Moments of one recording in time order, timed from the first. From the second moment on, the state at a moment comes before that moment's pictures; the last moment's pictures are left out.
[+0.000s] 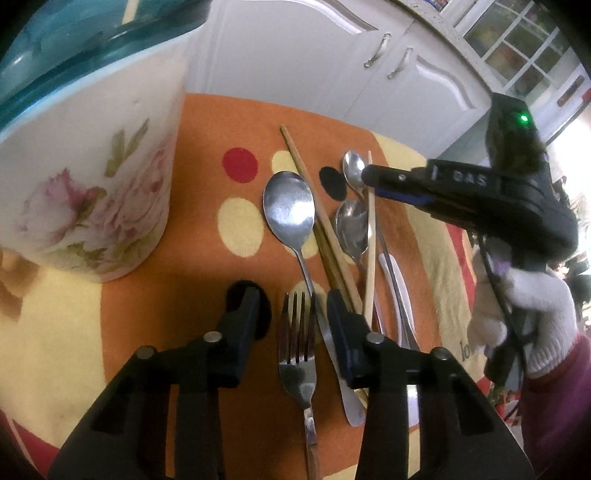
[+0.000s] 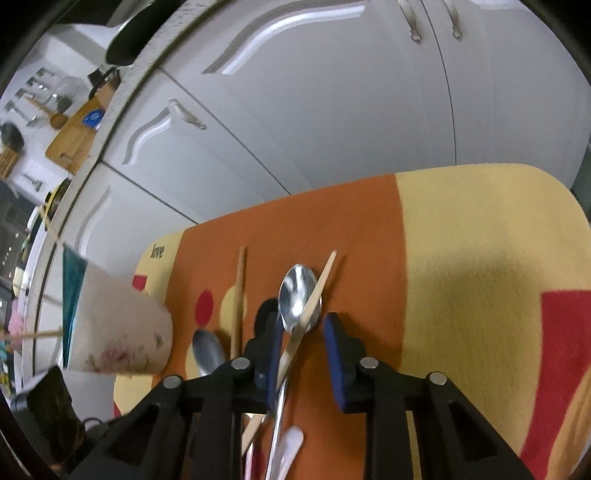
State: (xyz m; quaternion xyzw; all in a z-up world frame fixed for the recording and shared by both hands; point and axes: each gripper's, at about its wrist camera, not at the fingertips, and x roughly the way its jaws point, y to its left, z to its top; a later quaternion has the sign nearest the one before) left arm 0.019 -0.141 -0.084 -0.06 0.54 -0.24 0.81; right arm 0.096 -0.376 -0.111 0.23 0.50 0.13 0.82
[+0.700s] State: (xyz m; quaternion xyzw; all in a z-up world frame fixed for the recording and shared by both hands) left arm 0.003 -0.133 -0.065 -0.05 0.52 -0.25 0.81; right arm 0.043 -0.377 -0.077 0.18 0.48 0.16 0.85
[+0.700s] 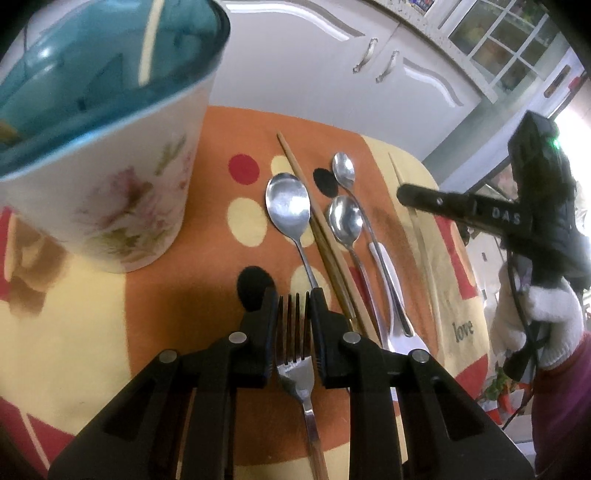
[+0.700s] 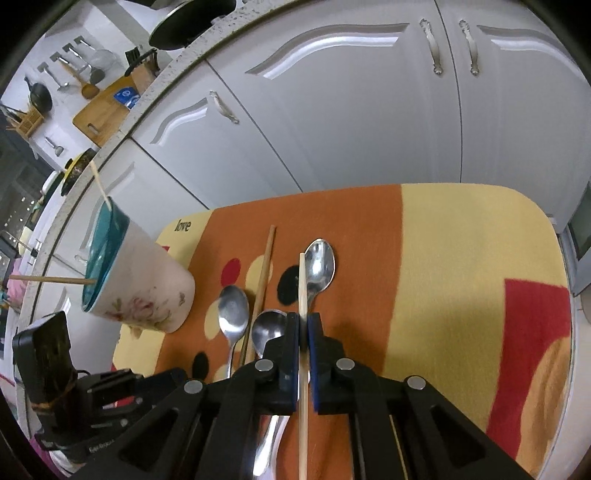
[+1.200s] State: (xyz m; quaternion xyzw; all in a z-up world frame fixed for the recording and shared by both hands) left arm 0.013 -0.117 -0.086 -0.08 0.56 -0.25 0.79; right arm 0.029 -0.376 -0.070 0.18 0.47 0.16 0.85
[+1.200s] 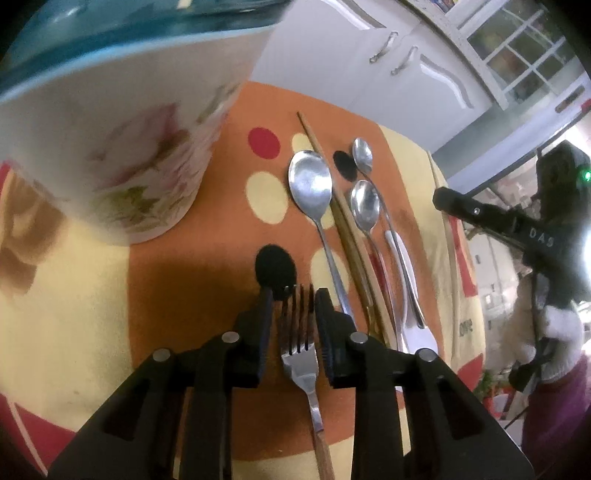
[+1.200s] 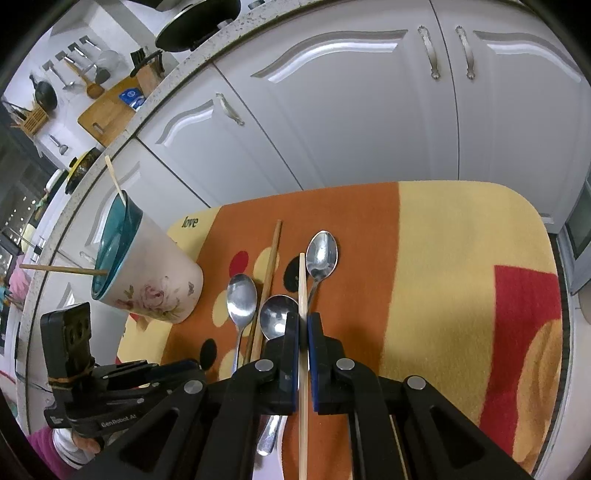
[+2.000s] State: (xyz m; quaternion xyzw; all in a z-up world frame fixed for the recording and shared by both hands) left arm -0.008 -0.121 -0.058 -0.03 0.52 -0.25 0.82; right arm 0.021 -0.370 -0.052 0.17 0.46 0.17 0.86
